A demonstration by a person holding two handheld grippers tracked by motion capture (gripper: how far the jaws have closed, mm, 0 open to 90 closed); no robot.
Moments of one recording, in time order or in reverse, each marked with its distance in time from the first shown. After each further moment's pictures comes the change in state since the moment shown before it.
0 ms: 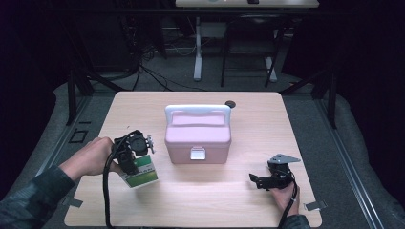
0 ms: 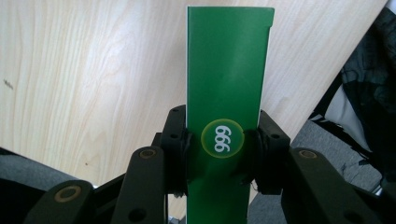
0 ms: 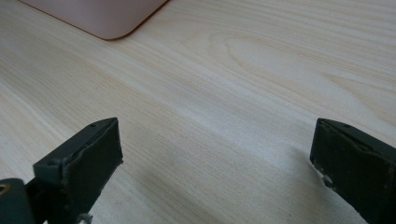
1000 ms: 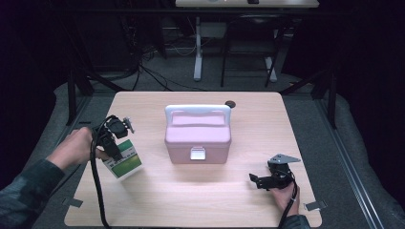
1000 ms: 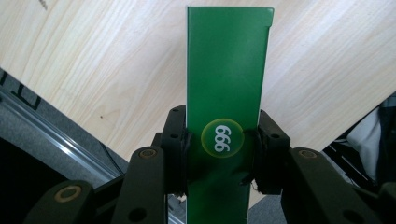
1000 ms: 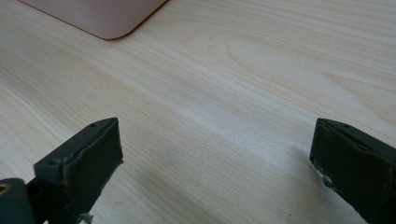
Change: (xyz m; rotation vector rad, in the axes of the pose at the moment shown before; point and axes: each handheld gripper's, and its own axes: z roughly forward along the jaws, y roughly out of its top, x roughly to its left) left arm 0.059 -0.038 0.005 -0.003 0.006 -0.291; right arm 0.000 0.000 0.000 0.000 0.000 -0.001
